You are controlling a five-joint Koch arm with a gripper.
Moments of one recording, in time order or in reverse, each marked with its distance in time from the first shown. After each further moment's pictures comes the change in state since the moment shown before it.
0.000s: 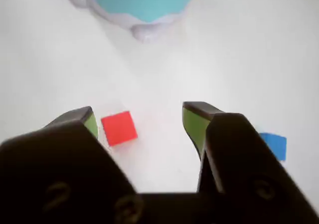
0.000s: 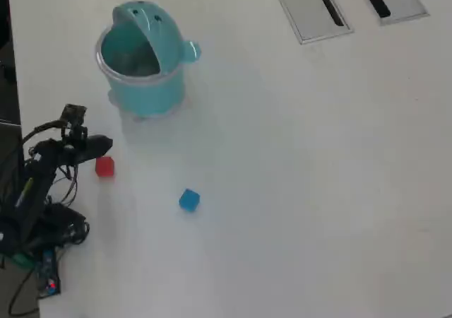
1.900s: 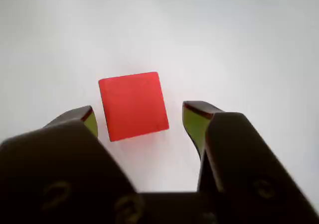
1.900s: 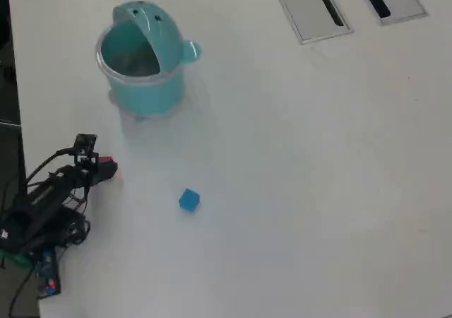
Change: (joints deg) arm -3.9 -2.6 42.4 -42.9 -1.4
